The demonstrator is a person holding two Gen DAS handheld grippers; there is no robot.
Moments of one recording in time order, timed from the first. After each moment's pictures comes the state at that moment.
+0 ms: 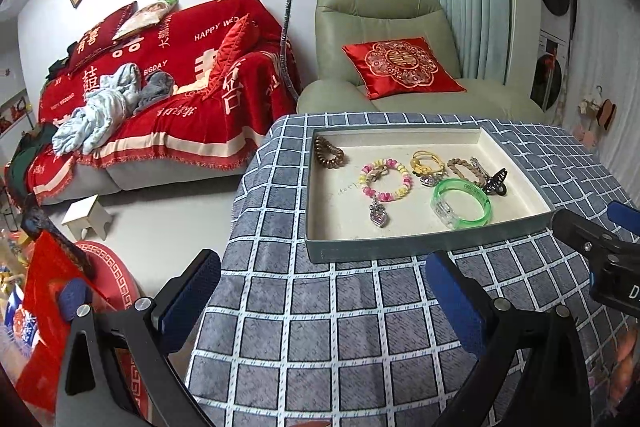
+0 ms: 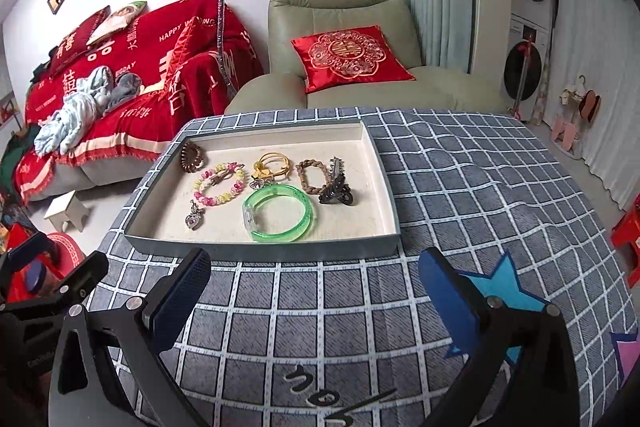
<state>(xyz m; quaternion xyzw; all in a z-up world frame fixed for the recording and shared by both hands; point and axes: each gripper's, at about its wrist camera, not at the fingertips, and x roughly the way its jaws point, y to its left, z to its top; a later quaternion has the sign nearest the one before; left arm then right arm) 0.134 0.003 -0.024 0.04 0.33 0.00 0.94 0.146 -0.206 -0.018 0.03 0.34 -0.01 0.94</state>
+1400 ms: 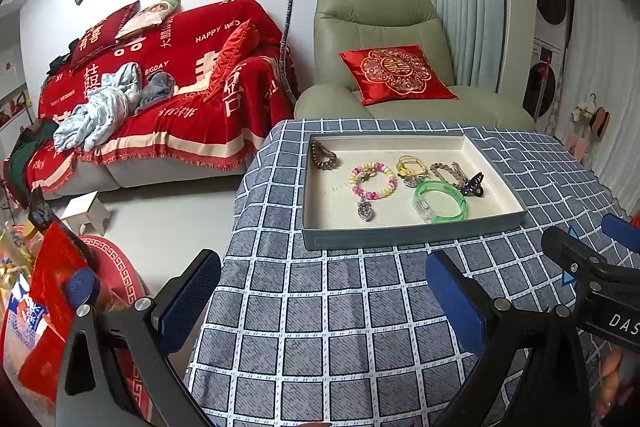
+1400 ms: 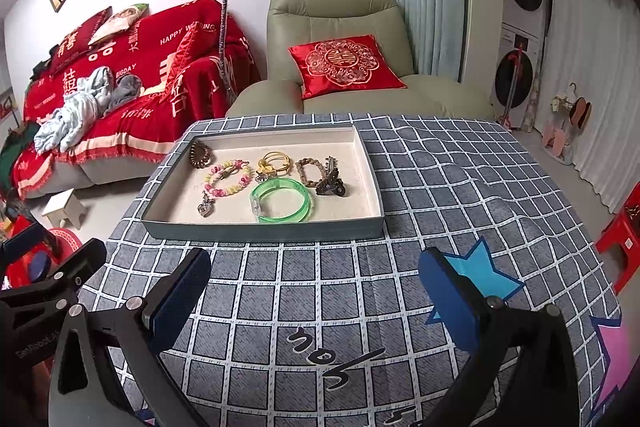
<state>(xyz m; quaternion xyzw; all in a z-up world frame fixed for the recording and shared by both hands) 0.102 0.004 -0.005 0.02 0.32 -0.01 0.95 0.106 -0.198 0.000 0.02 0.33 -0.02 0.94</state>
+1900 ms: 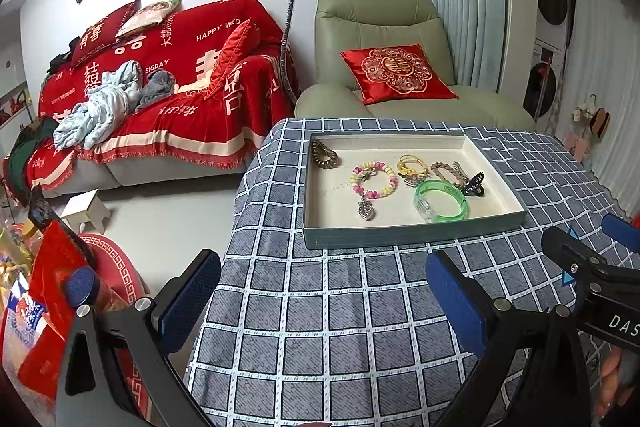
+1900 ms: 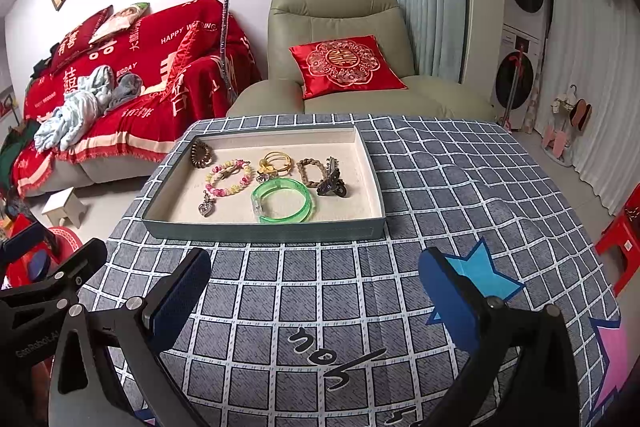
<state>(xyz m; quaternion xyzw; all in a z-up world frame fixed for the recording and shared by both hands) 0.102 0.004 -0.004 0.02 0.33 -0.01 0.95 0.105 -0.198 0.001 0.02 0.33 -0.02 0.94</state>
